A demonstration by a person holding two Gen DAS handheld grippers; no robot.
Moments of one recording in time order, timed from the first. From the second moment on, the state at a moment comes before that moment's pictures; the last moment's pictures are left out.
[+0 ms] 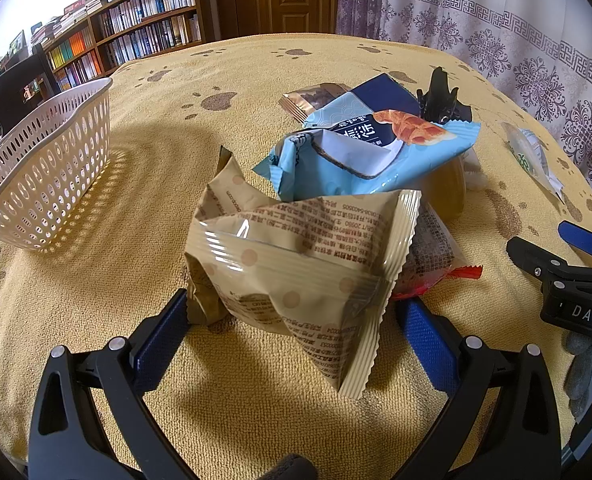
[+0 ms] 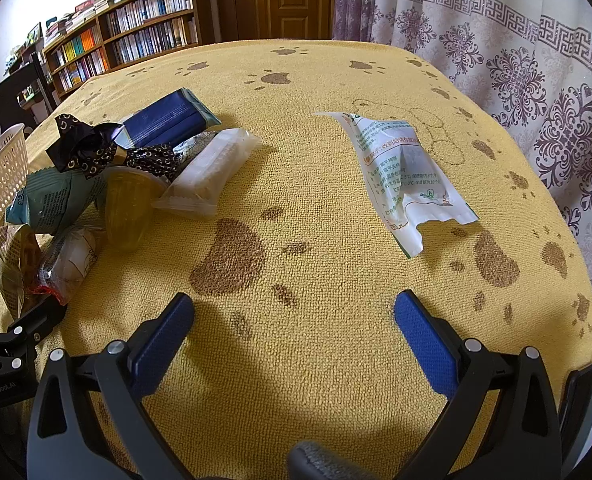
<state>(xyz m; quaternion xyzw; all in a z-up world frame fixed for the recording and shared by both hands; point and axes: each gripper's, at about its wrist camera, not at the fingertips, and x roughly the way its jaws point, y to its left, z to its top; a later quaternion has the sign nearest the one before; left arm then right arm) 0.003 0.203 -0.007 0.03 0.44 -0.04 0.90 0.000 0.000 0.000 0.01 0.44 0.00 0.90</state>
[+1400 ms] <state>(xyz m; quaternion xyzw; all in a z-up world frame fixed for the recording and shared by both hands) -0.004 0.221 -0.001 -0.02 0.43 -0.07 0.90 -0.048 -0.001 -0.001 -0.01 0.45 0.04 0.89</state>
